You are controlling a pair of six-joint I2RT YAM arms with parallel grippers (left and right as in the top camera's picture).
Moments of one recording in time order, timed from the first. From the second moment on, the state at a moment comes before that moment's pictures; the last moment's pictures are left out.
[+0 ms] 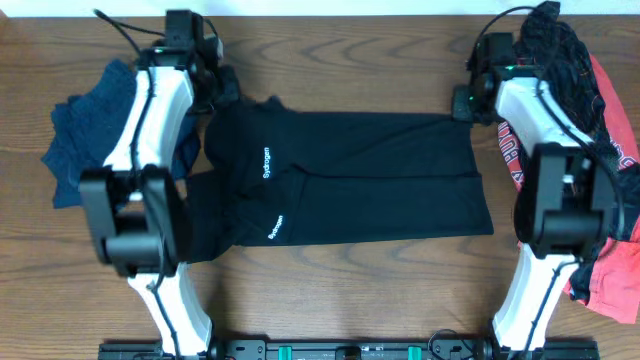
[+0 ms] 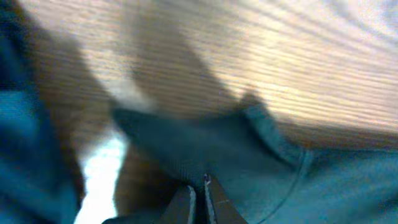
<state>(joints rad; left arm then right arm) 0.01 2.02 1.74 -0.88 0.18 -0.20 -0.01 2.13 1.64 -0.72 0.05 0.14</state>
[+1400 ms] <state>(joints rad) 0.01 1.93 1.50 -1.48 0.12 -0.17 -0.03 1.92 1.59 -1.39 0.08 0.12</state>
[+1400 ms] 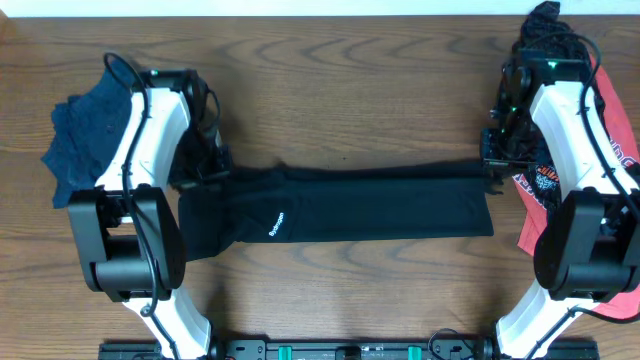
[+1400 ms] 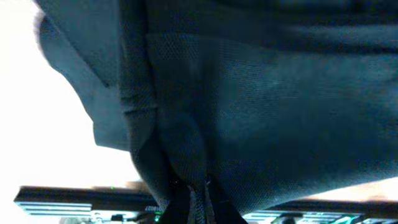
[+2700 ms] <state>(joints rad) 0.01 1.79 1.48 -1.39 0.10 -0.17 -0.02 1.92 1.47 -1.27 -0.02 0.04</state>
